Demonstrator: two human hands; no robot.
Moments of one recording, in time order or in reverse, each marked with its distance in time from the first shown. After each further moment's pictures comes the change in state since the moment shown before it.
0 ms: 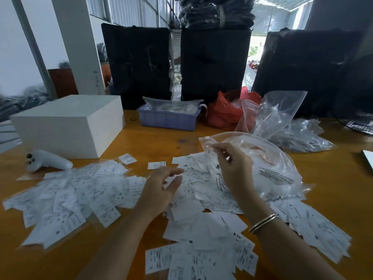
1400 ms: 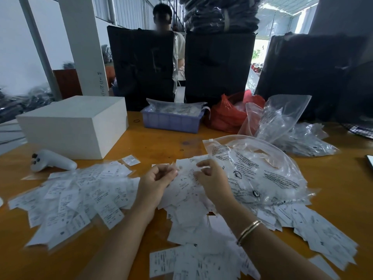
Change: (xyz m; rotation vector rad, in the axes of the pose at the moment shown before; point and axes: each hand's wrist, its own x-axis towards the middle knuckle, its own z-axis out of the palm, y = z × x) left_hand 0.007 -0.005 -0.007 -0.515 0.225 -0.282; right_hand -0.019 -0.021 0.040 0.314 -0.383 0.632
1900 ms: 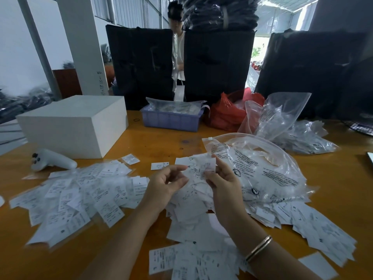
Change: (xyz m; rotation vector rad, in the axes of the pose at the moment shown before) left_hand -0.011 0.003 0.008 0.058 -0.224 0.098; right_hand -0.025 0.010 -0.011 0.720 0.063 0.003
